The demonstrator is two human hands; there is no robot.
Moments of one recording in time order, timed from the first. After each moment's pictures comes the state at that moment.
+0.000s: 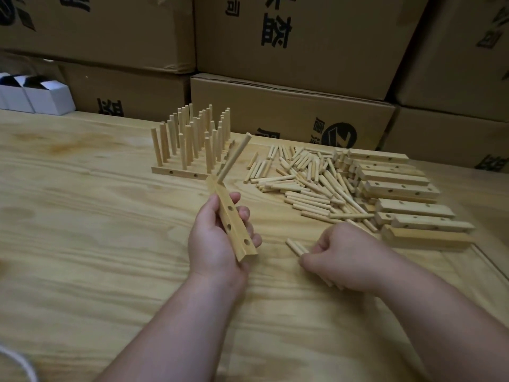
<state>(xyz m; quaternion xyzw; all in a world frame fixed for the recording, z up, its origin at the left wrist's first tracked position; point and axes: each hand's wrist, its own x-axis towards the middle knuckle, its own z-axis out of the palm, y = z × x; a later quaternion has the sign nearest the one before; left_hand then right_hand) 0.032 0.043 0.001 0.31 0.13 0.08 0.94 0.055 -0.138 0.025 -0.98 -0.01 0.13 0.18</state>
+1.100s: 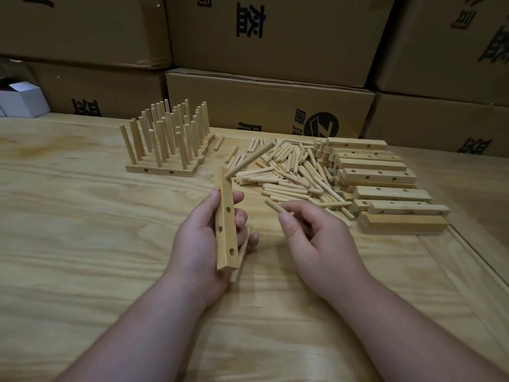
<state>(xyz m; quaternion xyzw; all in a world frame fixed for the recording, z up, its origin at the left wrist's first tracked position) 0.027 0.028 -0.004 0.38 0.07 -0.02 0.92 0.036 -0.143 -0.012 -0.85 -0.18 -0.18 0.46</state>
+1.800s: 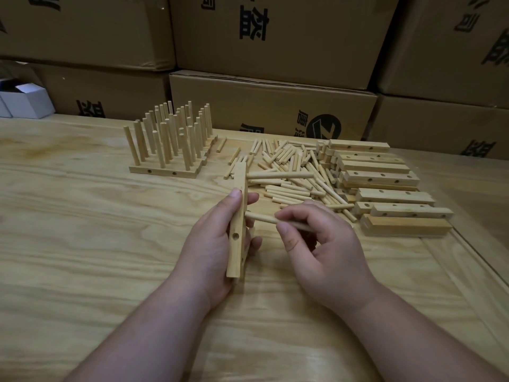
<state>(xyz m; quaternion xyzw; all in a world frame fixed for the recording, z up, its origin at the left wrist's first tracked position) 0.020 0.023 -0.003 0.49 0.05 0.02 0.87 0.029 -0.140 -0.004 -0.78 -0.31 -0.26 0.48</state>
